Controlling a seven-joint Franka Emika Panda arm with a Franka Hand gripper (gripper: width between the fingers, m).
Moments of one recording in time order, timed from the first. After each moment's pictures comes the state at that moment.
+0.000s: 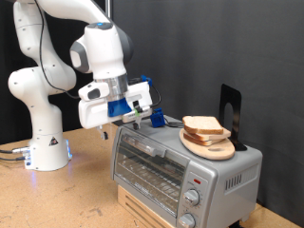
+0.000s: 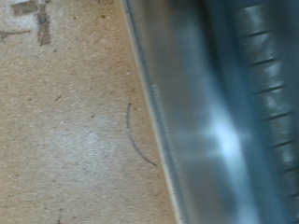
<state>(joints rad) 0.20 -0.29 -0.14 -2.60 0.13 2.45 0.99</state>
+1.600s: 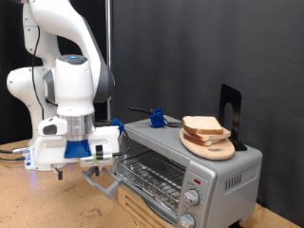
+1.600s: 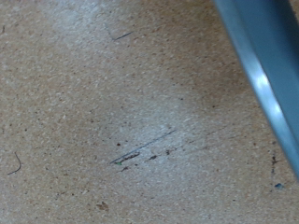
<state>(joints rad) -0.01 -0.02 -0.19 -2.52 -0.05 2.60 1.06</state>
